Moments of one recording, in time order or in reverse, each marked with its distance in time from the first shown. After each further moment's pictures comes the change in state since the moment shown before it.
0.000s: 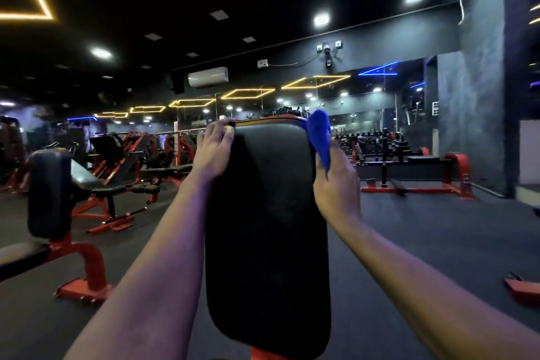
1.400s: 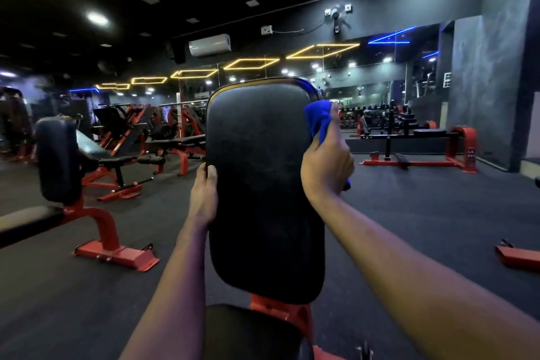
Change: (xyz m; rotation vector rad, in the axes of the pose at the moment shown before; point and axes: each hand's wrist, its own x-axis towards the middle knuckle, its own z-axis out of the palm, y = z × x) left_hand -0.133 -0.073 0.037 -0.242 0.088 -0.368; right_hand -0.035 -0.011 0.014 -0.162 0.189 0.178
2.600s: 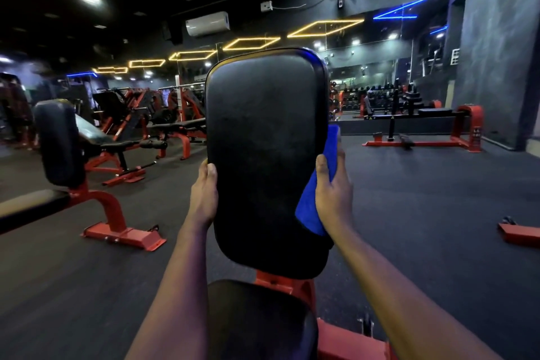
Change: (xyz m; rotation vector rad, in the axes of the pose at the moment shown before) left_hand -0.034 -0.014 -0.004 0.020 -0.057 -0.069; right_hand -0.070 0.069 -0.005 0.416 -0.340 0.167
